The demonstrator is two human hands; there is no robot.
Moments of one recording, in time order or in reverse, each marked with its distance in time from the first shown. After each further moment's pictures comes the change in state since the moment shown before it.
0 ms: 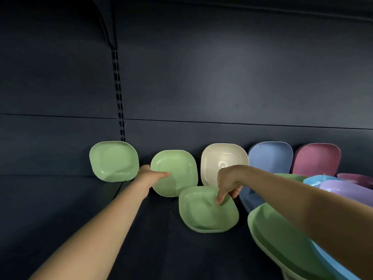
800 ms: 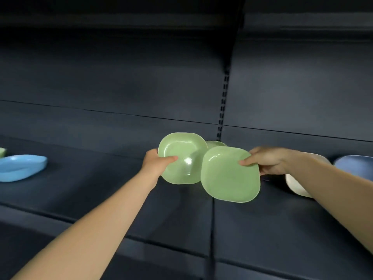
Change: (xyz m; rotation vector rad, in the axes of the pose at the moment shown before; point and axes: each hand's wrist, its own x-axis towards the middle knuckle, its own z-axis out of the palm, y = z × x) left_hand -0.129 -0.009 -0.260 -0.181 0.258 0.185; right_hand -0.101 -0.177 0.019 0.755 0.024 -0.367
